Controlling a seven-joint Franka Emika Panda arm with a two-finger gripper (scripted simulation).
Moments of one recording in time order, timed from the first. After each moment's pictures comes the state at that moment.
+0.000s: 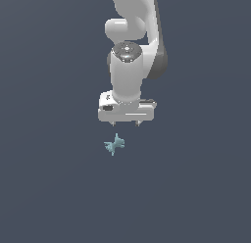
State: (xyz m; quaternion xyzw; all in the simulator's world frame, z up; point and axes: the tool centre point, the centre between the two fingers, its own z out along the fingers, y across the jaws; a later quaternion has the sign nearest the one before) arm 0.002 0.002 0.188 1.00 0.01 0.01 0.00
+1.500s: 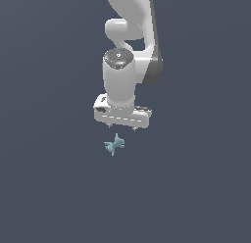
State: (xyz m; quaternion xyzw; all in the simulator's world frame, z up) arm 0.012 -0.014 0.177 1.00 -0.09 0.01 0.00
